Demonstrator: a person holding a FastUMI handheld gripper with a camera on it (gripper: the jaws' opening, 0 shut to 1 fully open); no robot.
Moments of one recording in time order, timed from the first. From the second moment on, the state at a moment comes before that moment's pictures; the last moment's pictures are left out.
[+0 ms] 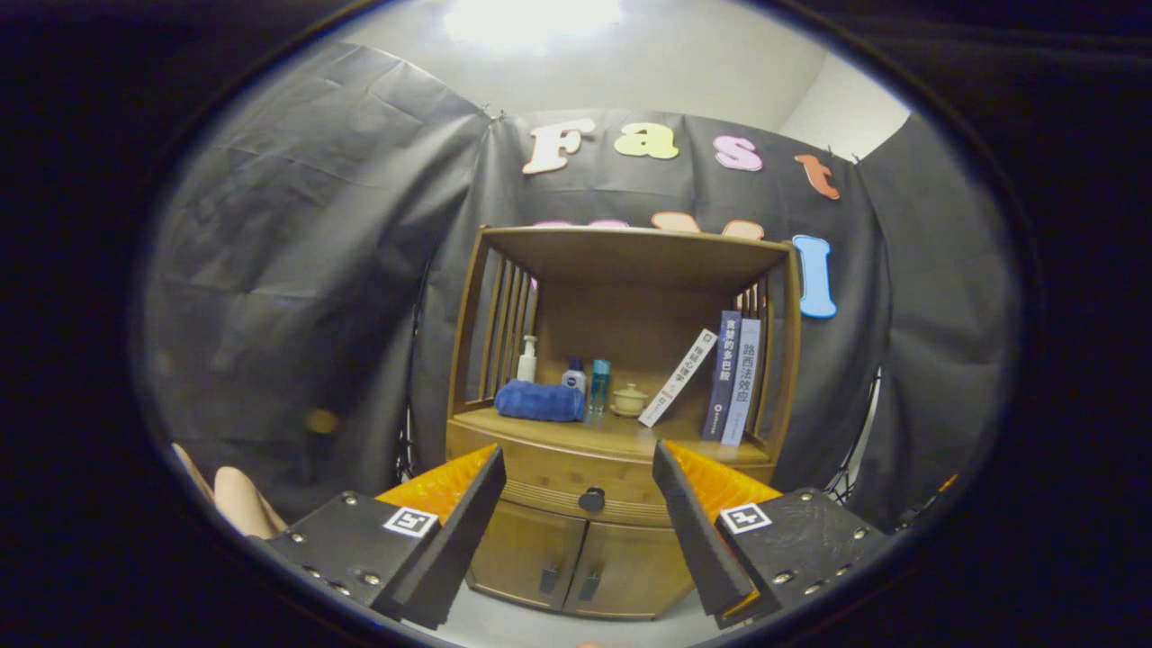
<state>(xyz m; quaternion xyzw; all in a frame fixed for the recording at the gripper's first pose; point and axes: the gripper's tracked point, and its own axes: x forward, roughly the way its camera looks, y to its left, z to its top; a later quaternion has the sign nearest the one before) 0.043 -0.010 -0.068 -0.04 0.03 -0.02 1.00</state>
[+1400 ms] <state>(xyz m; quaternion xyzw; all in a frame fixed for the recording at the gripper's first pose) 0.164 -0.027 -0.228 -0.07 0.13 -0.02 0.99</state>
